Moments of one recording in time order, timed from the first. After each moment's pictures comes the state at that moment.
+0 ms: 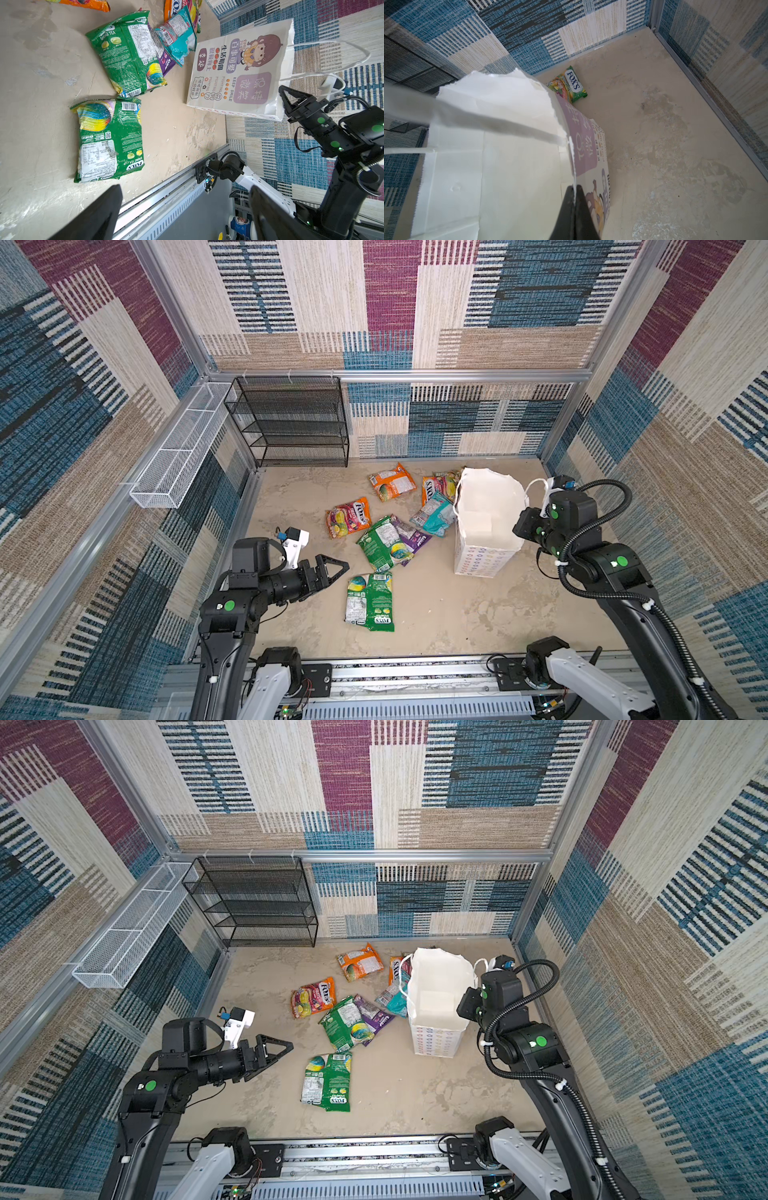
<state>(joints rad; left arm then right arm) -0.01 0.71 0.90 -1.04 0.82 -0.48 0.26 0.89 1.15 -0.87 0.20 0.52</state>
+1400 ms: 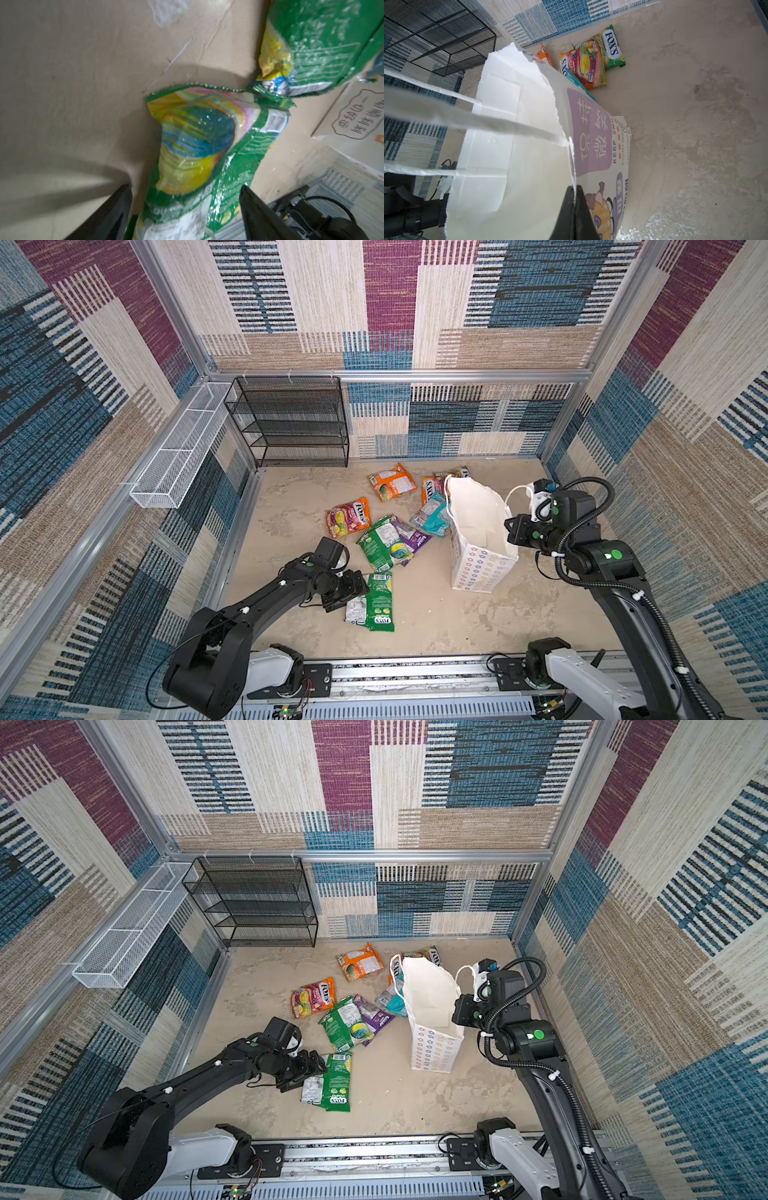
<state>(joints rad) -0.42 1.30 0.61 -0.57 0.36 -0.75 0.16 0.93 1.12 -0.88 -0.19 0.35</state>
